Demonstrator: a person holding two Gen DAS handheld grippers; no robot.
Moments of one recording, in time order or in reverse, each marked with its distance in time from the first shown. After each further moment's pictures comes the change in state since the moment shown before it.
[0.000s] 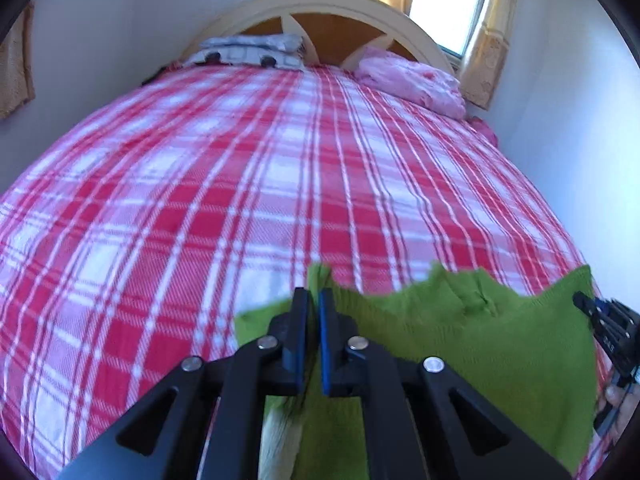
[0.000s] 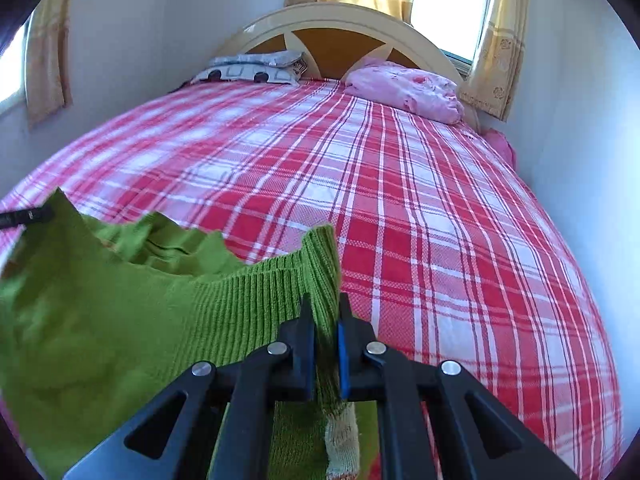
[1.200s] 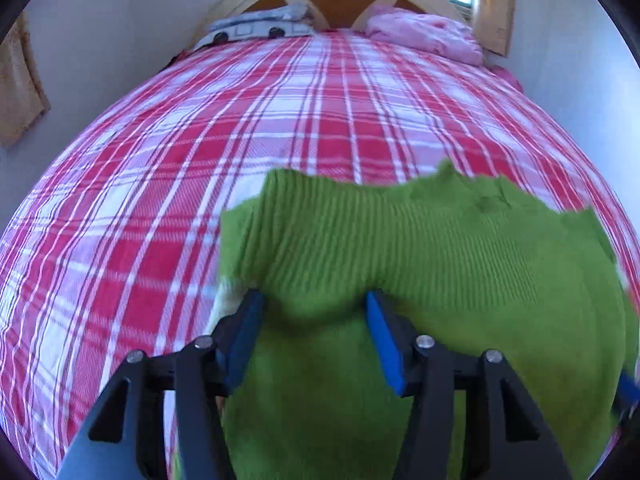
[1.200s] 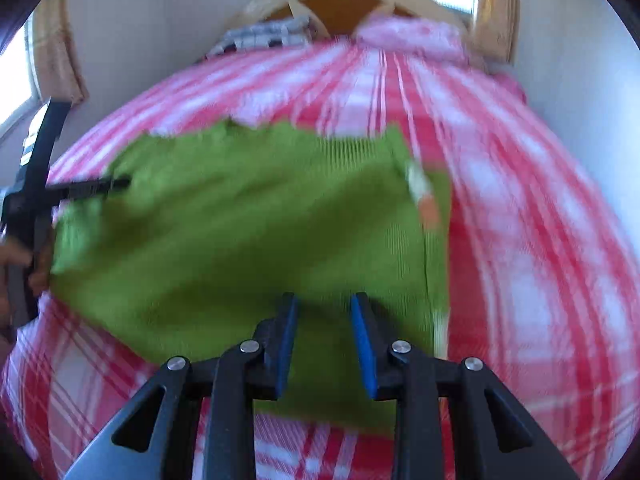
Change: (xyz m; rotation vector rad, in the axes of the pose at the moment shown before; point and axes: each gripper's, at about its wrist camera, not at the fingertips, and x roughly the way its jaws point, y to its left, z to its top) left arm 0.011 -0.034 -0.055 0.079 0.140 0.171; right arm -0.083 0.037 -0.136 0.163 0.155 0.156
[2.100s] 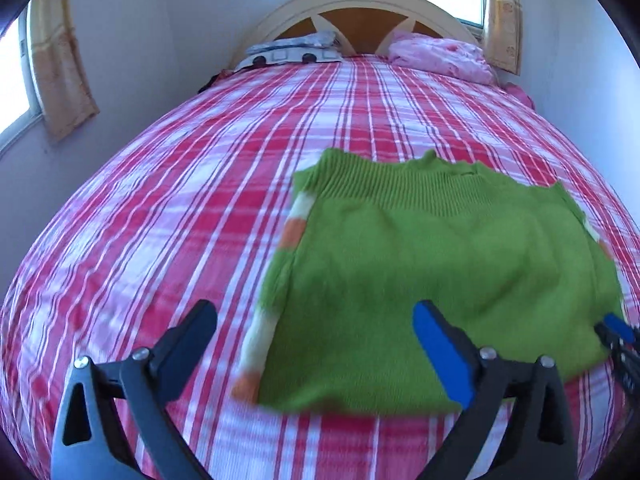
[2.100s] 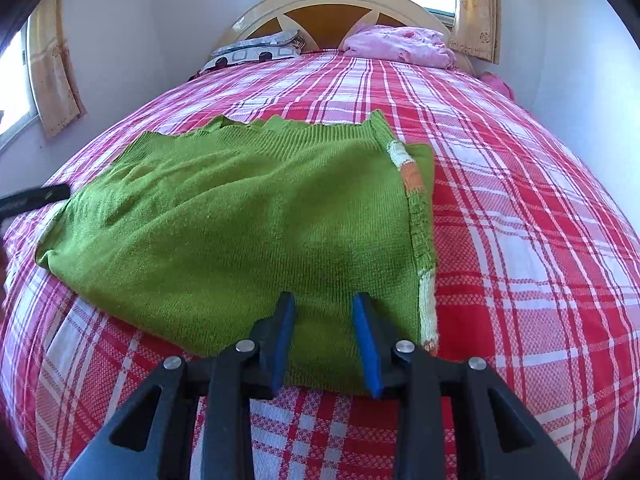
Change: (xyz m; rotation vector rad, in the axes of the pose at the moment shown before) left arm -0.114 0.012 -0.095 -0.026 -0.098 0.104; right arm -0.011 0.000 -0.021 0.004 -0.079 -0.040
